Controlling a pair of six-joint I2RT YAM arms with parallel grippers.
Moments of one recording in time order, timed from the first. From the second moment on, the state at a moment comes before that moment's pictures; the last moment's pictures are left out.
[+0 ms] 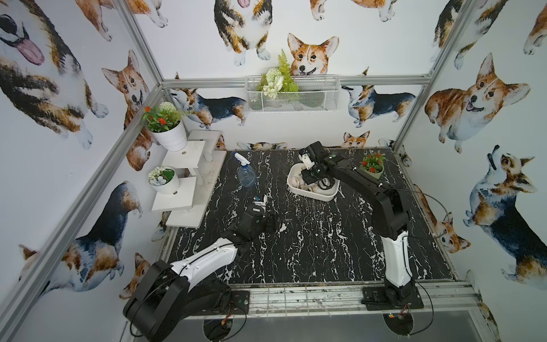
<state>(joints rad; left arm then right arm) -0.57 1.18 0.50 0.08 -0.11 -0.39 0.60 2.05 1.83 -0.76 0.03 0.03</state>
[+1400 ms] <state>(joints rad) 0.01 1.41 0.40 0.57 -0.25 -0.09 0.20 1.05 0.45 0.11 0.34 0.13</state>
